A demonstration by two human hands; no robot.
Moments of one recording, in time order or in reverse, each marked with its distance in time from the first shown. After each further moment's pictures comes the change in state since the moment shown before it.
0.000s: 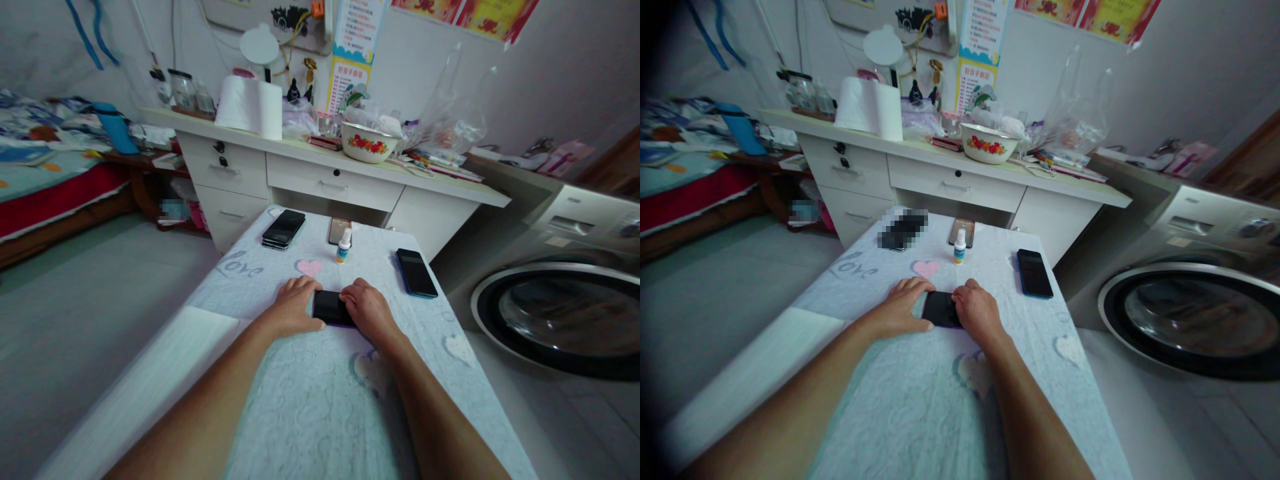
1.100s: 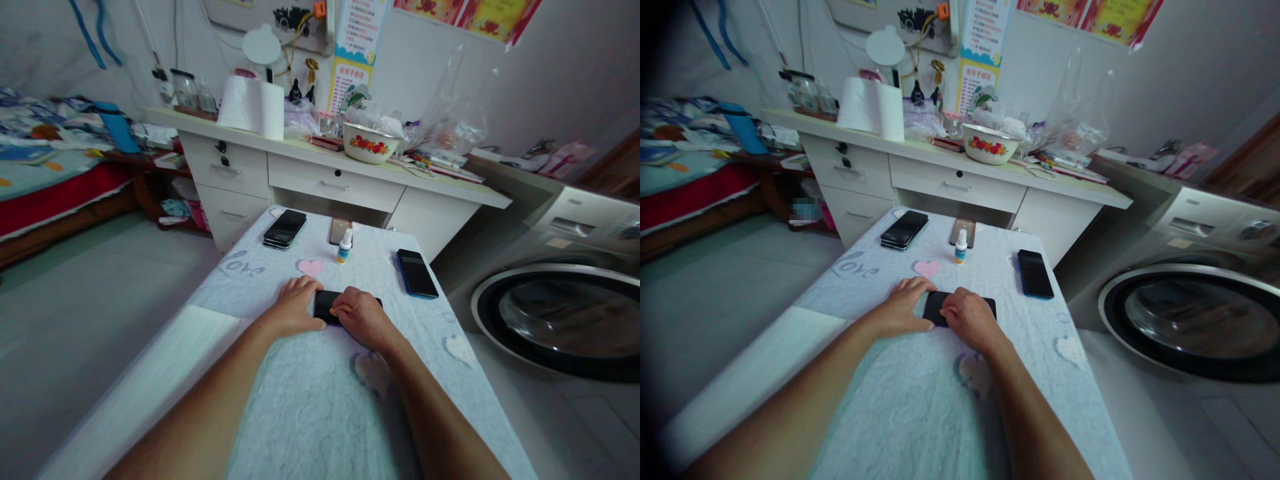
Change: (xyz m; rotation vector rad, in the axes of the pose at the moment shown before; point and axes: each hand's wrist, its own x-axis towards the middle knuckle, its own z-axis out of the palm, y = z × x) left_hand 0.001 -0.002 0.002 -0.001 0.005 0.003; right_hand -0.007 -0.007 0.002 0.260 -0.008 -0.168
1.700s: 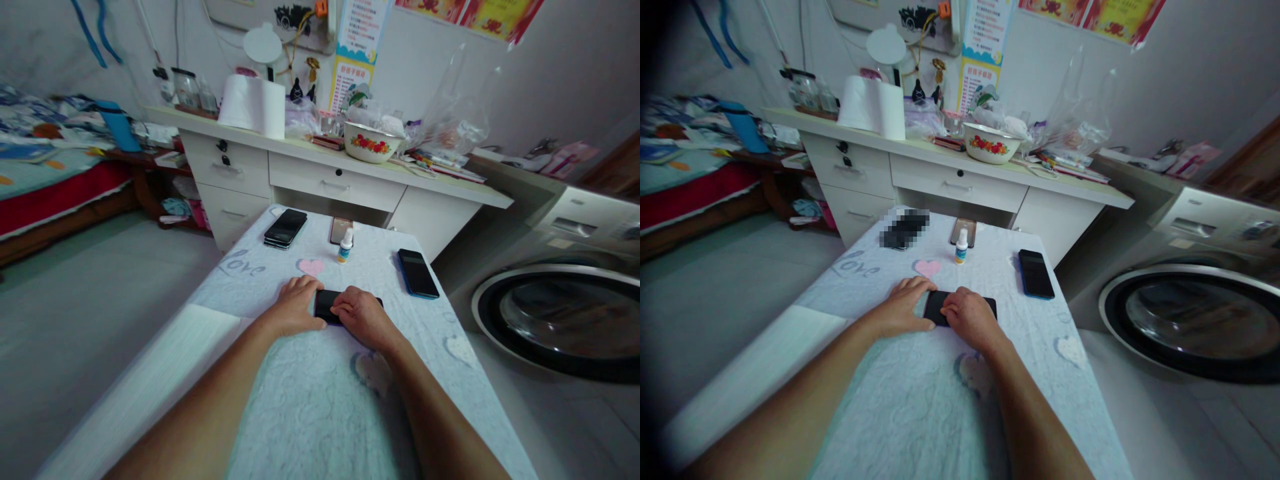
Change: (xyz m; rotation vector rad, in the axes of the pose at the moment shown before) left_hand 0.000 0.000 -0.001 0.017 0.004 0.011; right_hand 0.001 -0.002 -0.001 0.008 -0.014 0.032
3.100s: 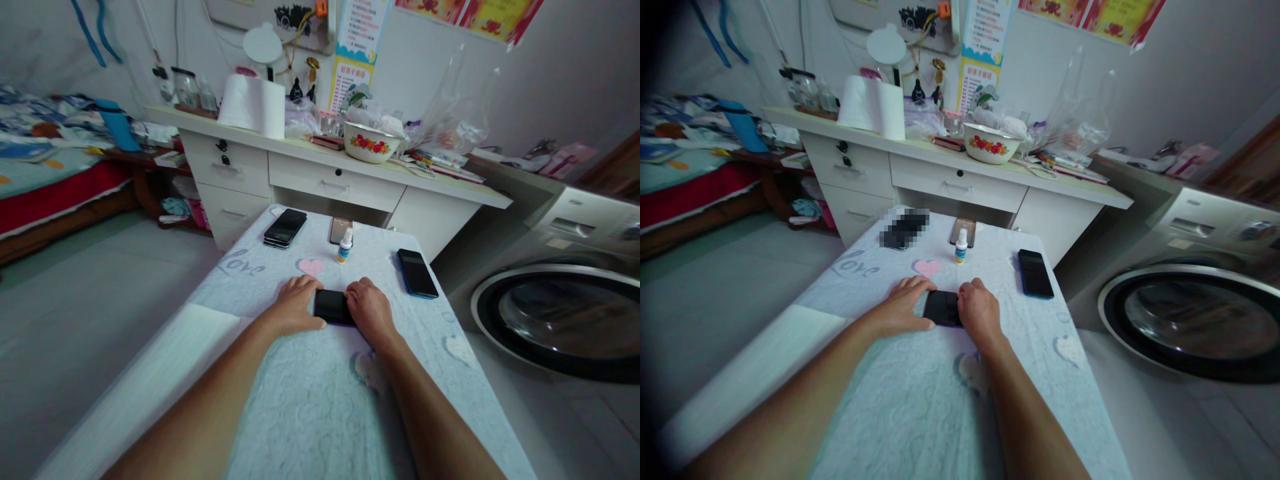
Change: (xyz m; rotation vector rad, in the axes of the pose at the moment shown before) left_hand -0.001 0.002 -0.001 -0.016 -0.010 -0.013; right_hand 0.007 0.006 0.004 -0.301 0.127 0.294
